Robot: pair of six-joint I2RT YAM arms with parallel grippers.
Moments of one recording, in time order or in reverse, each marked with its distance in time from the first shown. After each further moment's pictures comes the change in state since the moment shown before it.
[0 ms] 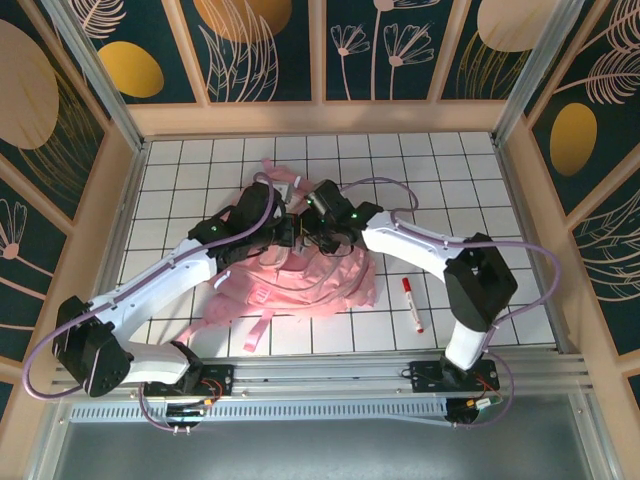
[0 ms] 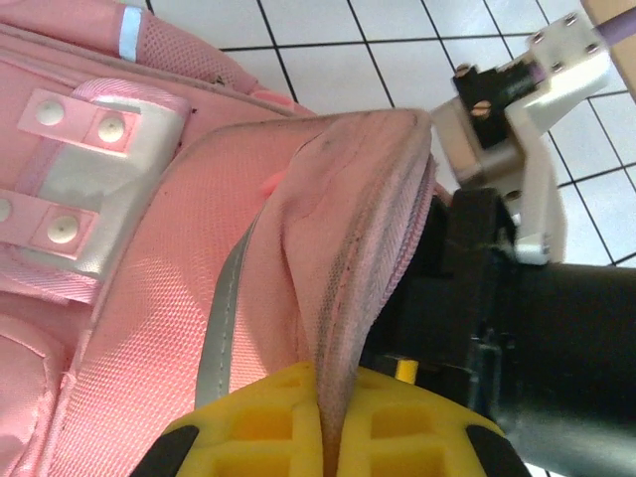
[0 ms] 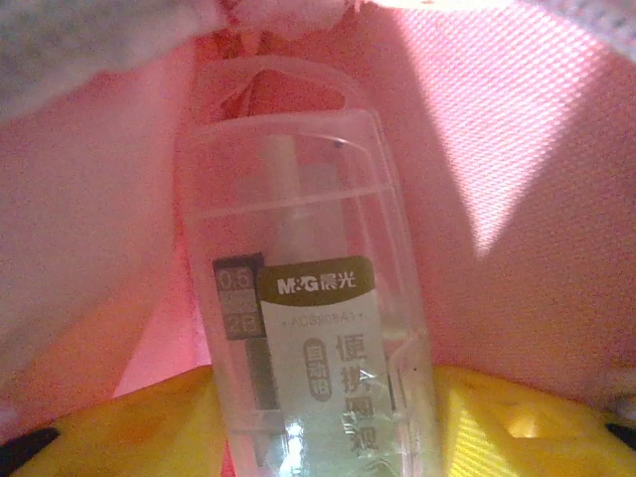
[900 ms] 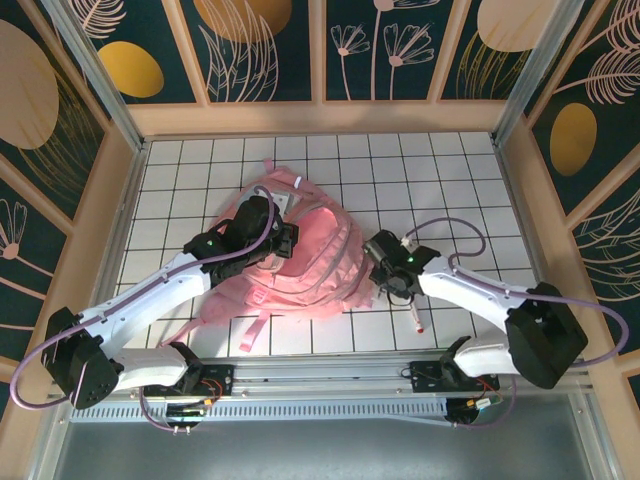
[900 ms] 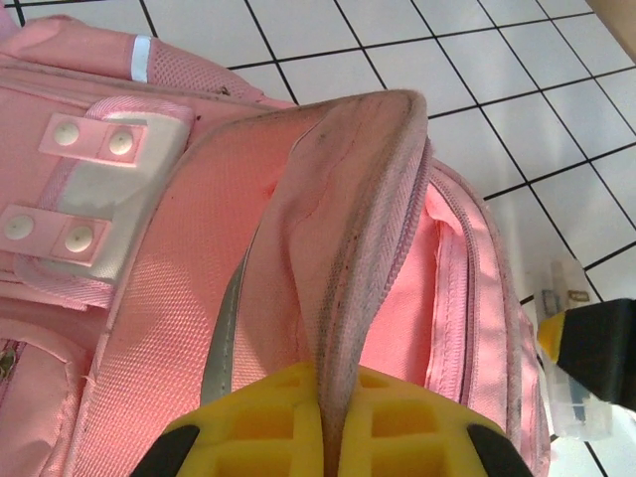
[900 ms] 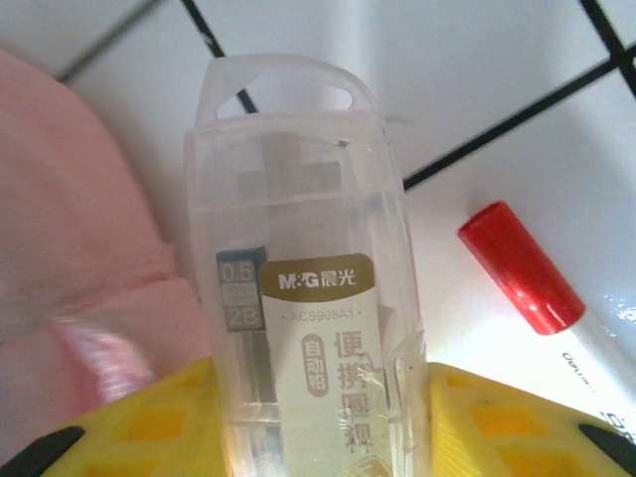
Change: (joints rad) left arm -0.041 -0.083 -0.099 0.057 -0.076 0.085; right arm -0.095 -0.463 -0.556 -0.232 0.287 -0.117
